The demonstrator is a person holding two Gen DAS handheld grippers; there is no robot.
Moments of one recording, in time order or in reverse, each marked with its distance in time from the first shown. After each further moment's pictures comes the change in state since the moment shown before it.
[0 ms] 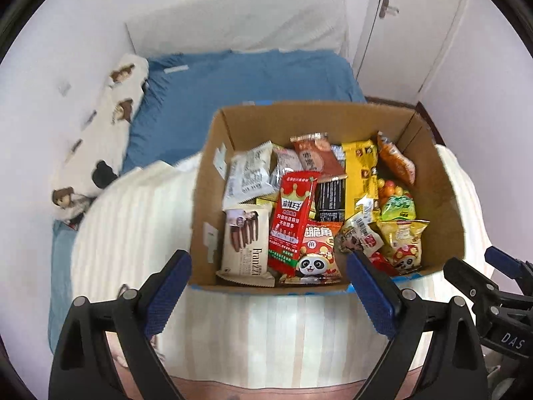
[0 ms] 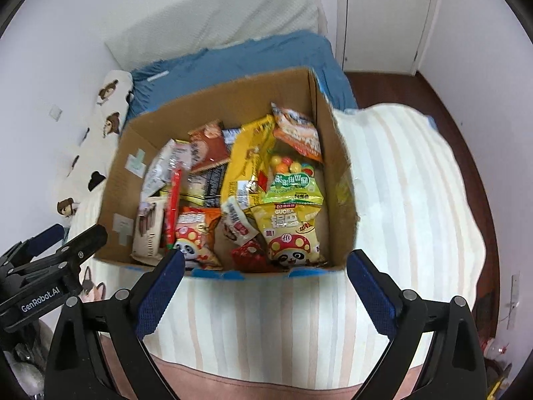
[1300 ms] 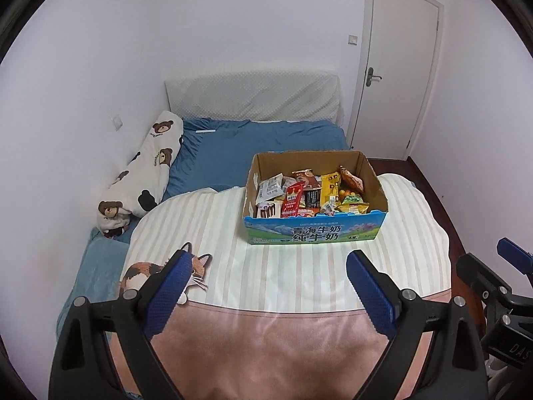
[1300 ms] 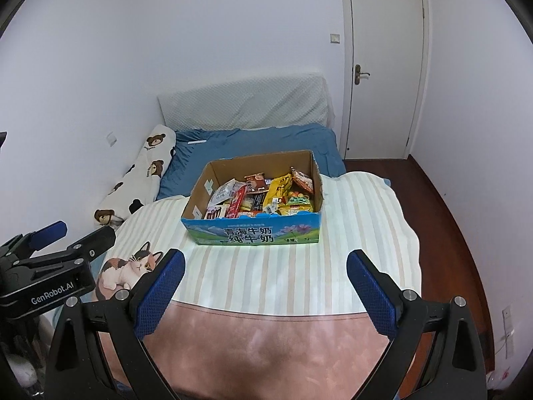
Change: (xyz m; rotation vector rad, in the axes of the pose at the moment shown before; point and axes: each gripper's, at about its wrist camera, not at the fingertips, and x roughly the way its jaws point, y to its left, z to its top) left arm -0.227 0.008 -0.171 -0.032 -0.321 0.031; right arm -0.273 0.025 -0.209 -0.126 -0.399 0.022
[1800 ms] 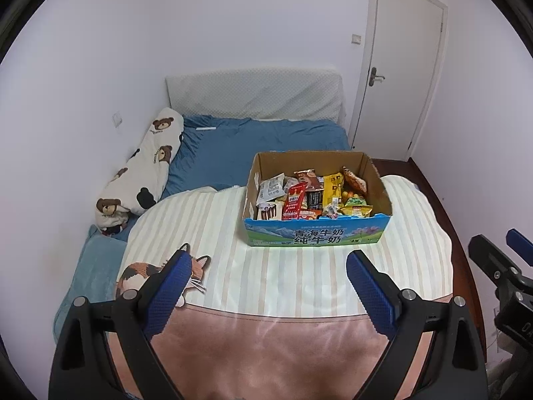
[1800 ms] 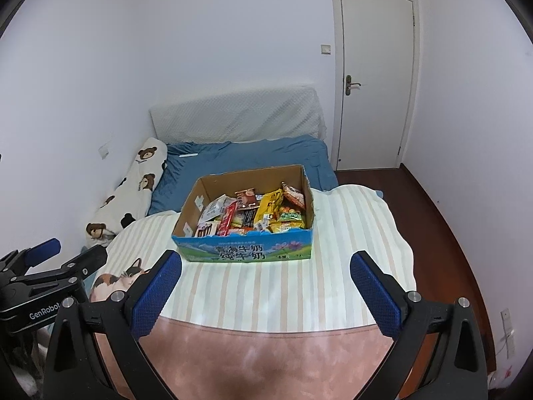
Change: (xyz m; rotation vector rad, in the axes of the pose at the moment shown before) left arm 0.023 0.002 0.006 -0.022 0.024 0.008; right arm 0.011 -0.004 0.014 0.016 -0.050 -0.043
